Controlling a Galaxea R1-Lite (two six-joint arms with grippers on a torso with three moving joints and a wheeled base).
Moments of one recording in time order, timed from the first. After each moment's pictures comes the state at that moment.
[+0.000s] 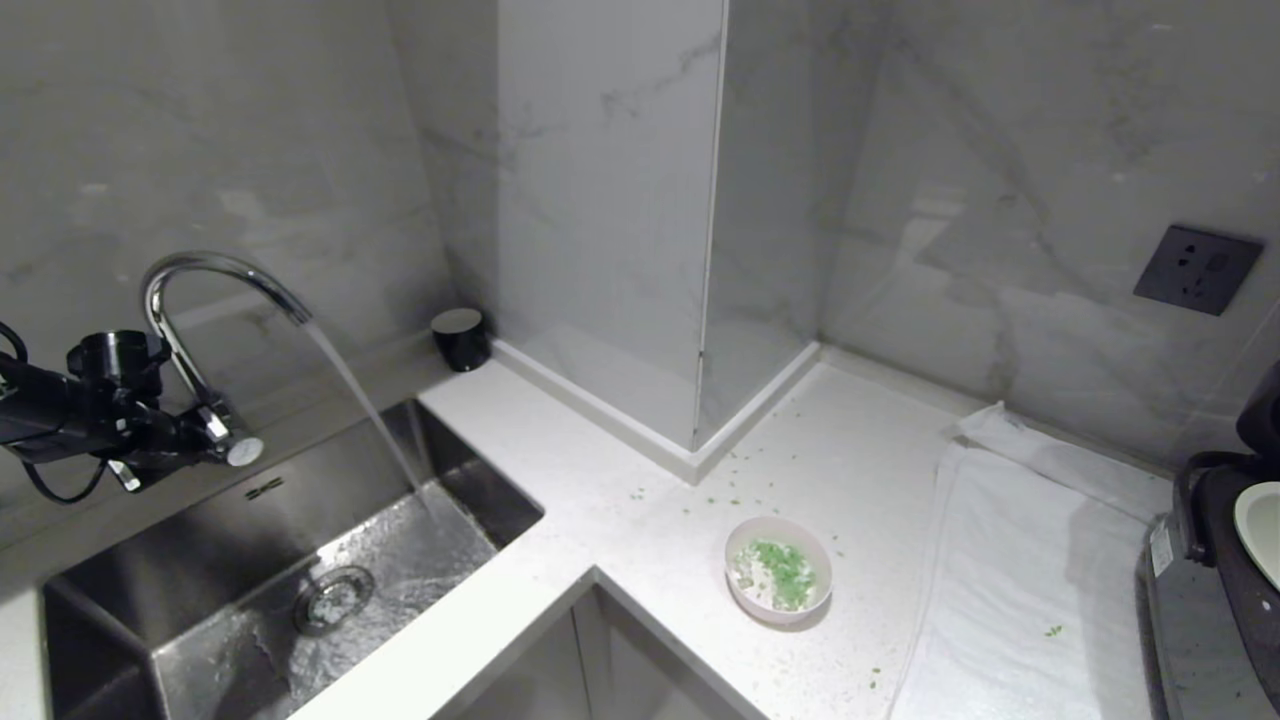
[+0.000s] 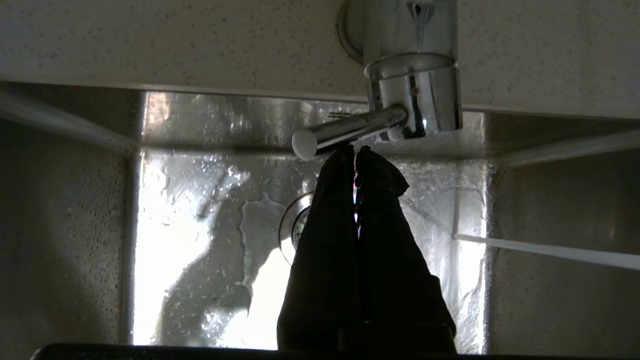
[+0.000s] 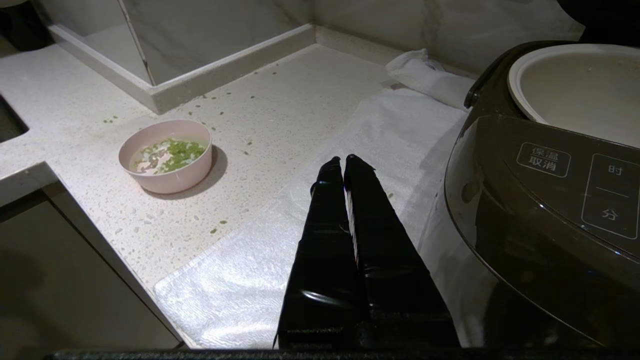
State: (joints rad) left arm 0.43 2.37 -1.61 -0.04 0.11 -0.38; right arm 0.00 0.00 -0.01 0.02 0.00 0.00
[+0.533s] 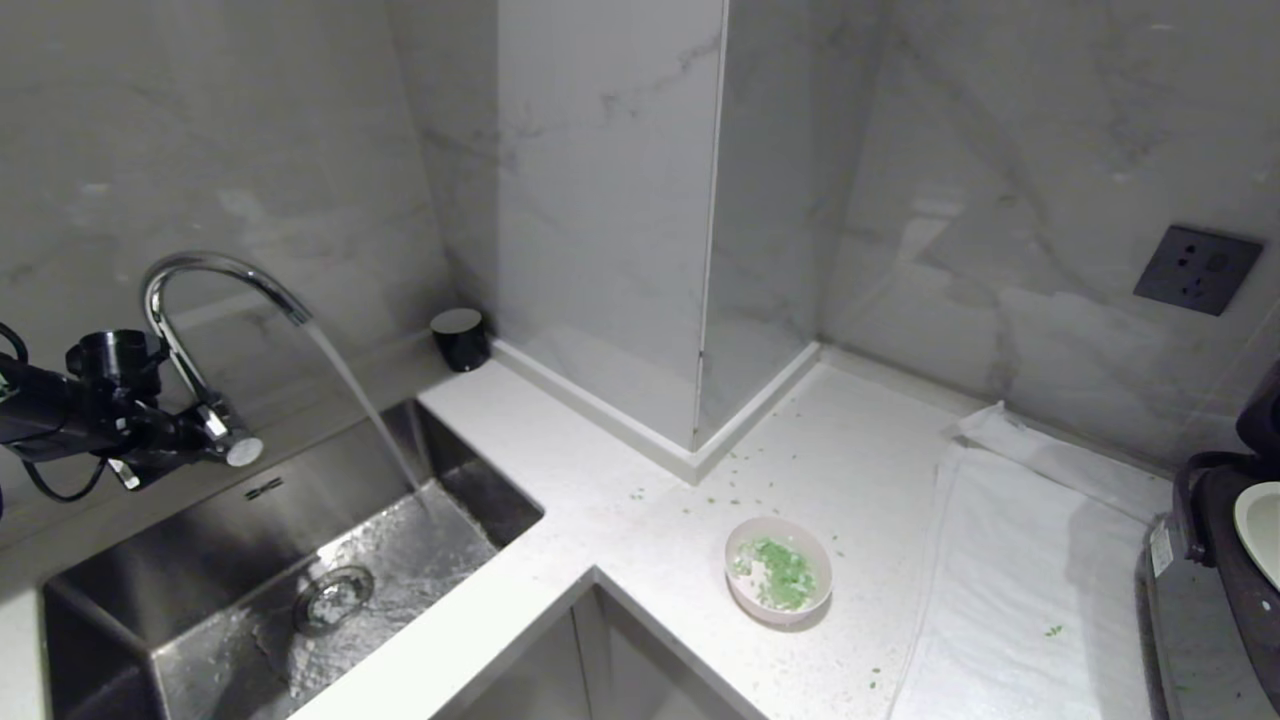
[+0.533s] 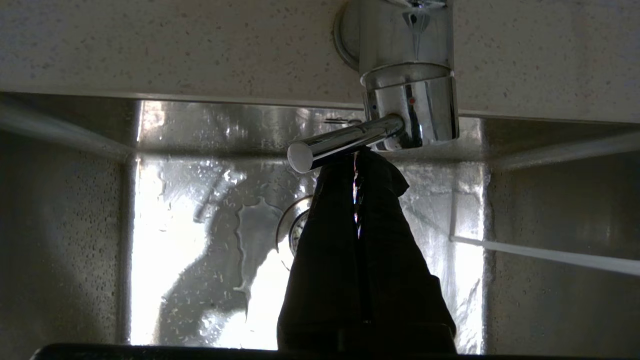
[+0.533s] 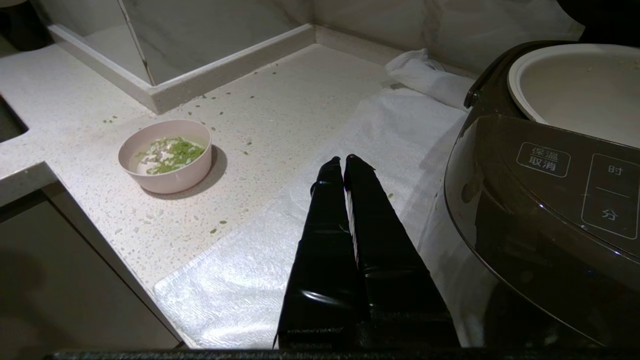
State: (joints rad) left arm 0.44 2.38 -1.64 -0.03 0.11 -0.38; right arm 0.00 0.00 -0.01 0.02 0.00 0.00
